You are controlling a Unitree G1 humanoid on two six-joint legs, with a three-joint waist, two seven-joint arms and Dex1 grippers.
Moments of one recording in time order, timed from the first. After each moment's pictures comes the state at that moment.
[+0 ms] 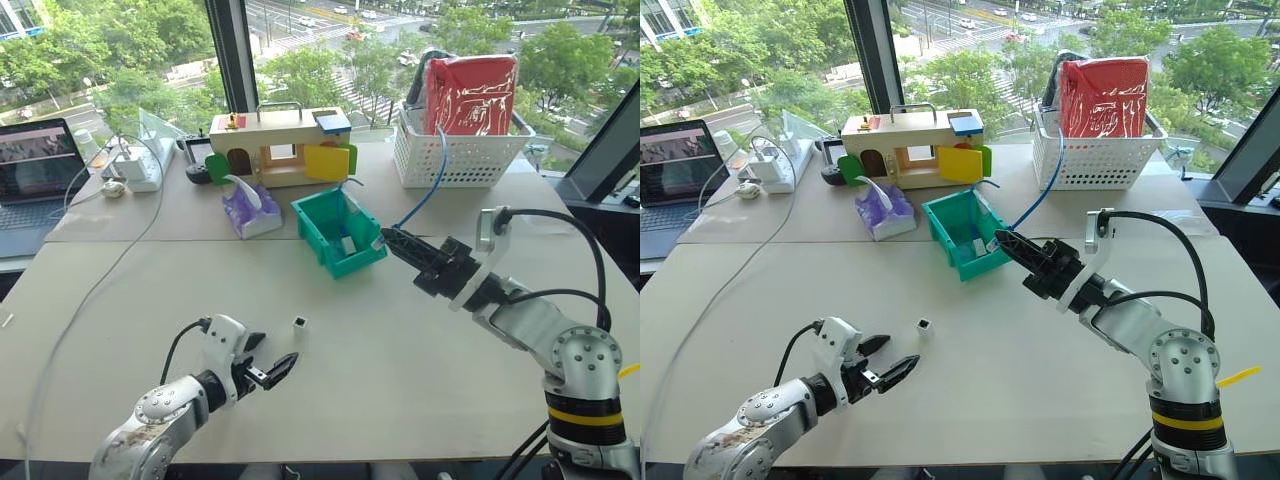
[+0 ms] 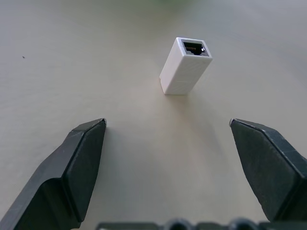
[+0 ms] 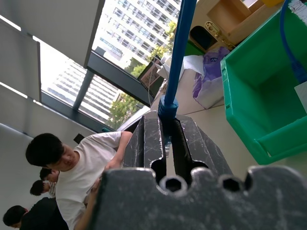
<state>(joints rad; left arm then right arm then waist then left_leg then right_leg) 0.14 0.39 0.02 -0.61 -0.46 0.77 -0.44 -0.38 -0.54 -0.16 -0.33 1.74 0.79 -0.10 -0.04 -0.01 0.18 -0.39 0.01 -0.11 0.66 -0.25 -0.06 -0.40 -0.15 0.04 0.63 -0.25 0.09</state>
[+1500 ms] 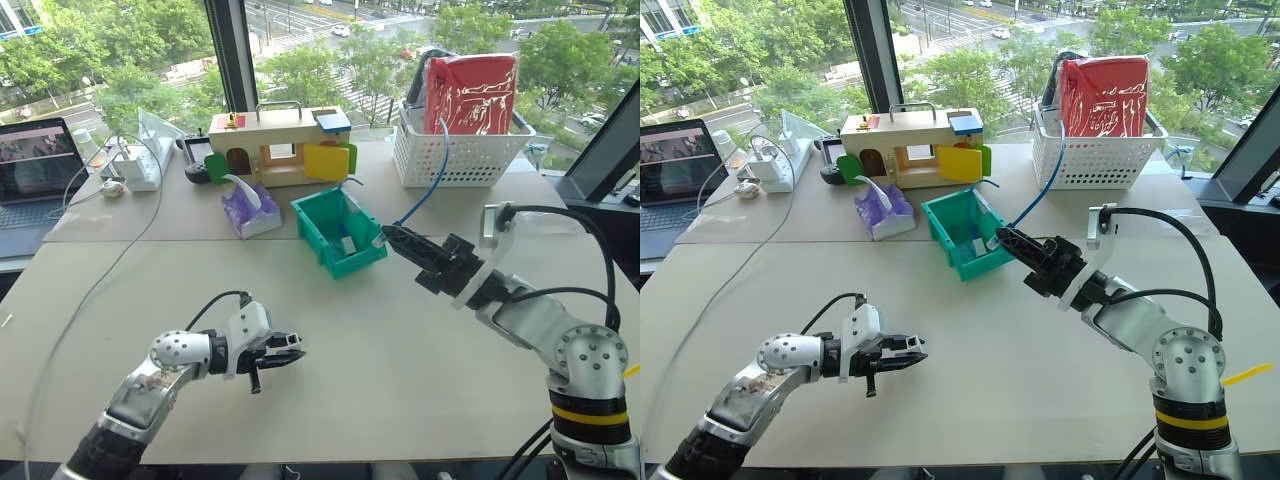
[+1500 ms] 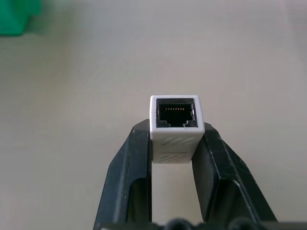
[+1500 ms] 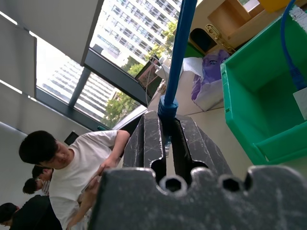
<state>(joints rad) -0.23 0.67 -0.23 -0.13 -0.28 0.20 -1.09 -0.39 -0.56 -0.17 -0.34 1.73 0.79 -0.10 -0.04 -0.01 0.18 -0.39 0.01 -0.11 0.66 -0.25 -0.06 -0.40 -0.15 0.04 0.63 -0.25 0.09</state>
